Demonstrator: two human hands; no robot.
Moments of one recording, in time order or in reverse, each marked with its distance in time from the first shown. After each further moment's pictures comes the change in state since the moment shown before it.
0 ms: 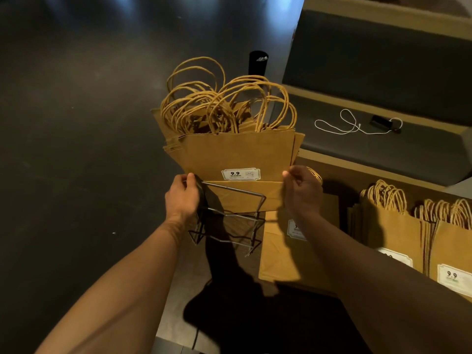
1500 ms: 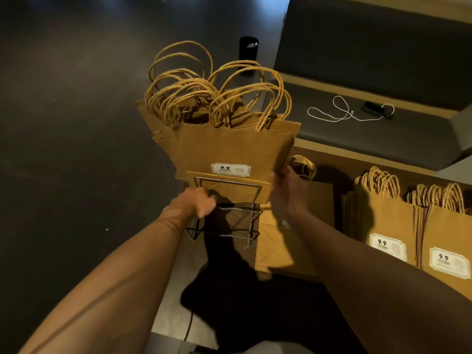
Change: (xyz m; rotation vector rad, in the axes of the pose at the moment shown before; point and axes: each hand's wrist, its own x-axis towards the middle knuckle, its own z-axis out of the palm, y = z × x) left_hand 0.006 0.001 0.022 0.880 -0.598 0.124; right_hand -0.006 0.015 0.009 -0.266 -0.109 0.003
